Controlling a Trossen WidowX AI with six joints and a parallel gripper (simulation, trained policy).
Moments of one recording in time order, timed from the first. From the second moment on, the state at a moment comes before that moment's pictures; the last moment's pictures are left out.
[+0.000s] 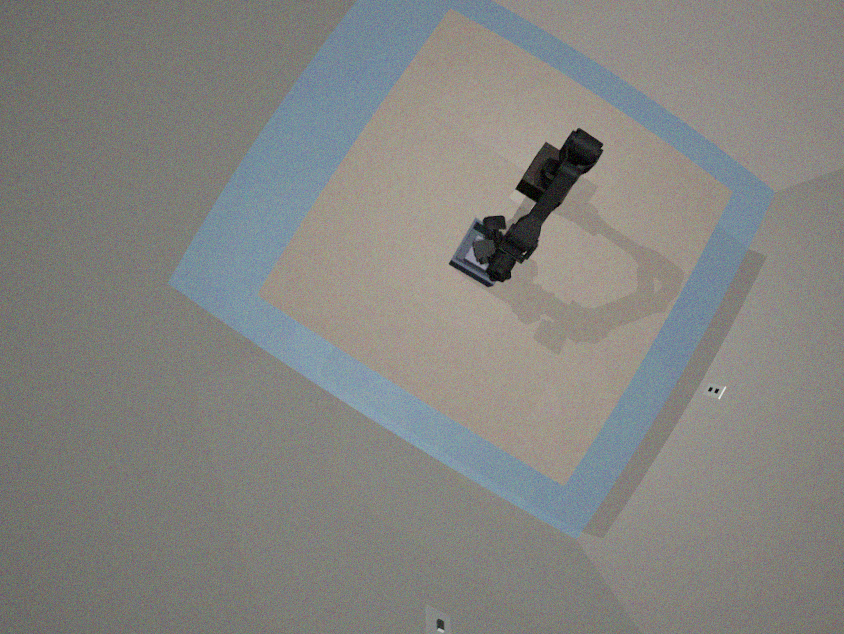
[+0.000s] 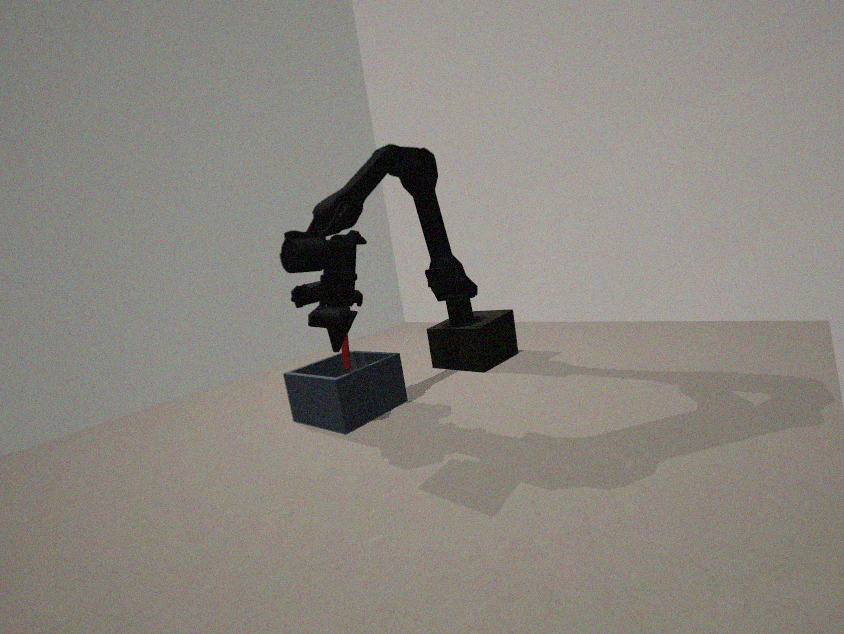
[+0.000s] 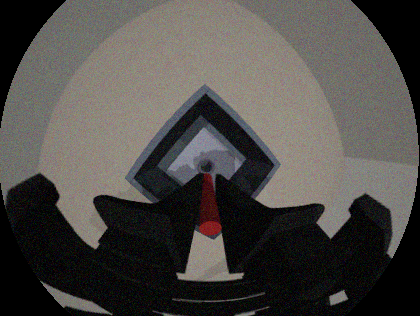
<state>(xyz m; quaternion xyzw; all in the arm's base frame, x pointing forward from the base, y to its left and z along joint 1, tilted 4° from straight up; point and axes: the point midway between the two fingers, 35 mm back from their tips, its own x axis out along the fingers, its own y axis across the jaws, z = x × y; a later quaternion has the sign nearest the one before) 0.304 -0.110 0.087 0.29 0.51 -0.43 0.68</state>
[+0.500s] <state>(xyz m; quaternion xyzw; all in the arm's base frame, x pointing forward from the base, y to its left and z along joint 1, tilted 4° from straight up) 0.311 -0.127 0.043 0.28 0.55 -0.43 0.66</state>
